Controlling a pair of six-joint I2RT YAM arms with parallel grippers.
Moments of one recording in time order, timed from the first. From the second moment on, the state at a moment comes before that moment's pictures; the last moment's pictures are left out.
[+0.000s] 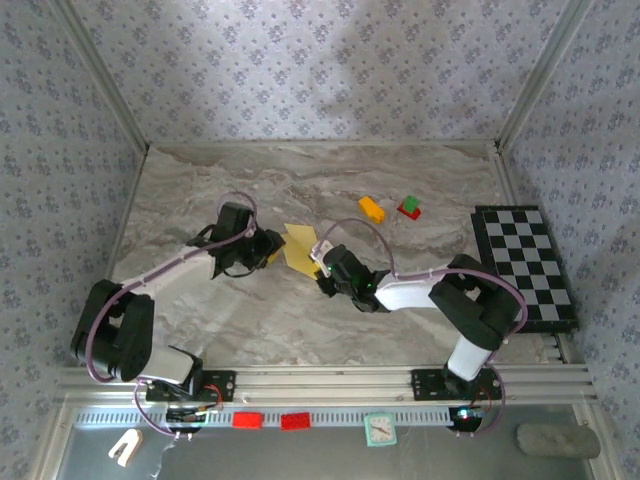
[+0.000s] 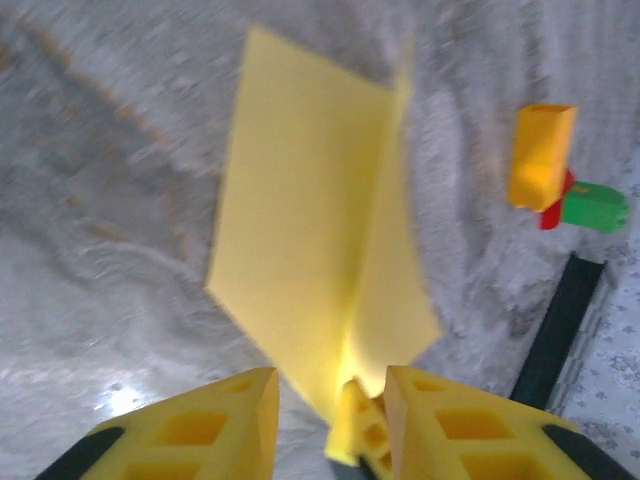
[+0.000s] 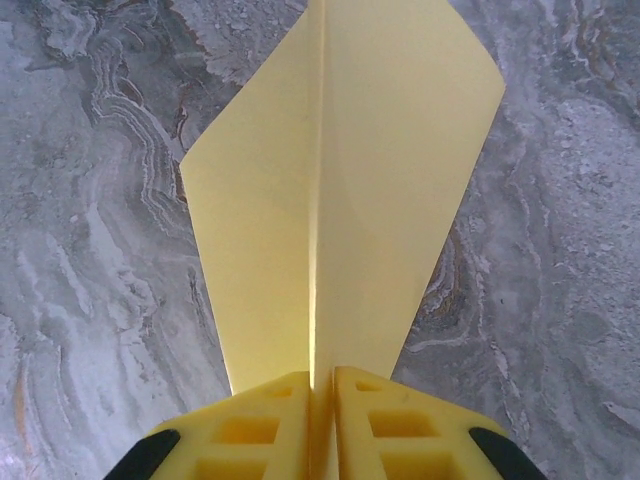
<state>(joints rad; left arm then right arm) -0.43 1.41 0.76 -0.21 0.34 -1.15 0.89 1.69 0.71 0.29 0.16 0.04</state>
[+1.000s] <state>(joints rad) -0.51 1.73 0.83 -0.11 0.43 -1.17 0.83 1.66 0.62 0.39 -0.03 0.03</state>
